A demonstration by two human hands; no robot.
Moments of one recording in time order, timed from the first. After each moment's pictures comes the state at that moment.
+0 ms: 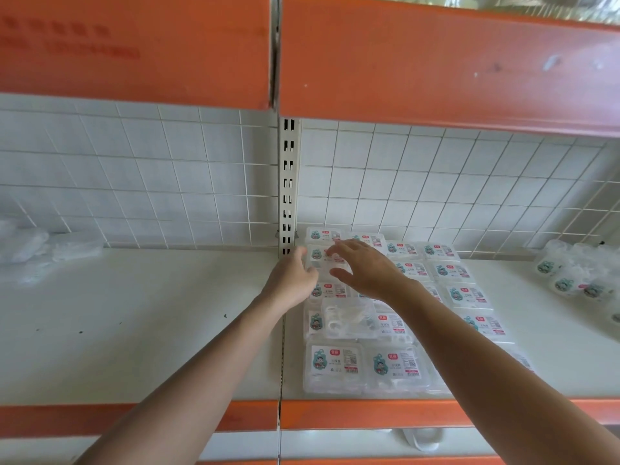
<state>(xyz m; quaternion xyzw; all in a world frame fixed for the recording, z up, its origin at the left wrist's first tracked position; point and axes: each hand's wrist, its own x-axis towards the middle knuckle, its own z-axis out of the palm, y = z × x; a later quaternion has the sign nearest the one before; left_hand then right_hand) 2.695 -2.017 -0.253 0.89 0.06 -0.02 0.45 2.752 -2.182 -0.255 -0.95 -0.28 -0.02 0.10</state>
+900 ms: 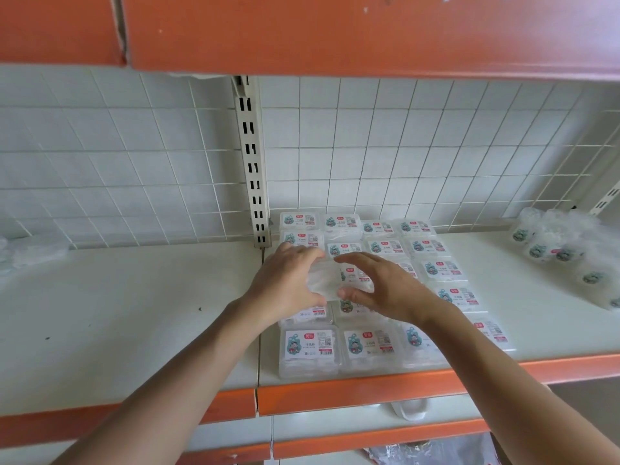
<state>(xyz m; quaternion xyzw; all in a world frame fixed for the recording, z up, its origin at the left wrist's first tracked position) 2.670 -2.043 -0.246 0.96 -0.16 0.05 0.21 2.692 -2.254 -0.263 -0.92 -0.29 0.01 0.25</state>
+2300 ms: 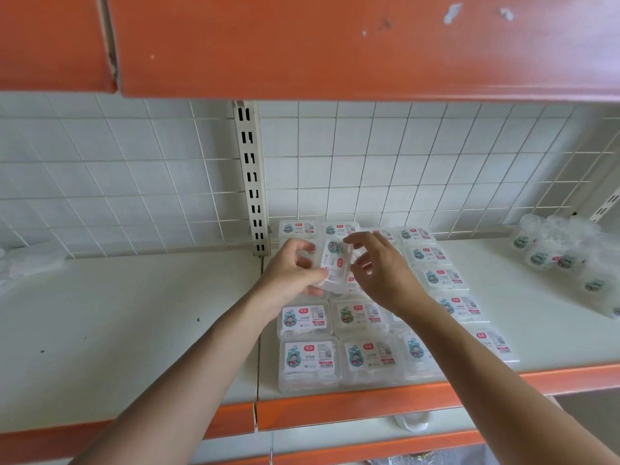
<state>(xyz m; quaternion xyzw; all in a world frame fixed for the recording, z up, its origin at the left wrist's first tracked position) 2.691 -2.049 -0.246 0.77 0.02 -0.08 0.63 2.712 -2.237 -0.257 -0.91 -0.20 -0.14 0.33</state>
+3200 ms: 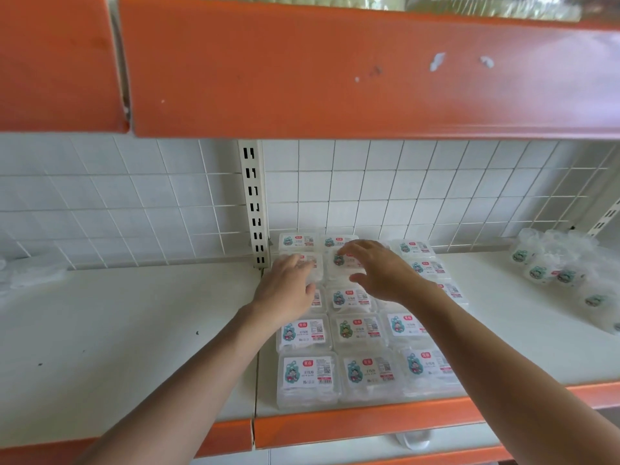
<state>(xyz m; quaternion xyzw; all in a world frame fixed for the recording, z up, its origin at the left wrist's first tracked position) 2.706 -2.046 -0.258 0.98 -0.11 0.02 0.15 2.752 -2.245 -0.244 -0.97 -0.23 -0.02 0.12</state>
